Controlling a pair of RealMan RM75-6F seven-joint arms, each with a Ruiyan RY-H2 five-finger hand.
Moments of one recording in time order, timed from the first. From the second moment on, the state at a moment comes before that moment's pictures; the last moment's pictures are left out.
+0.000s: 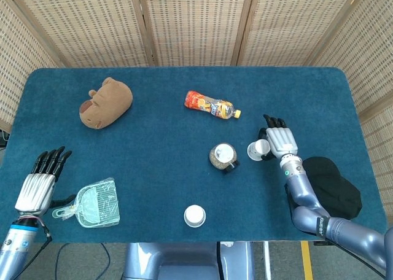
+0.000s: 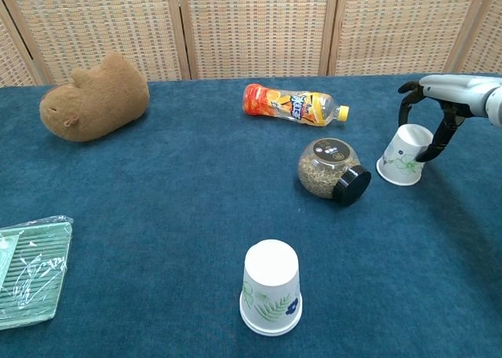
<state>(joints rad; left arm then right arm) -0.22 -1.20 -0.01 -1.71 1.45 1.42 0.18 0.76 -1.48 0.25 -1.31 -0.81 0.85 -0.37</state>
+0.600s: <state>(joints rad) -0.21 -1.20 -0.02 -1.70 1.46 1.41 0.17 0.72 -1.33 0.27 -1.59 -0.91 0.99 -0.35</state>
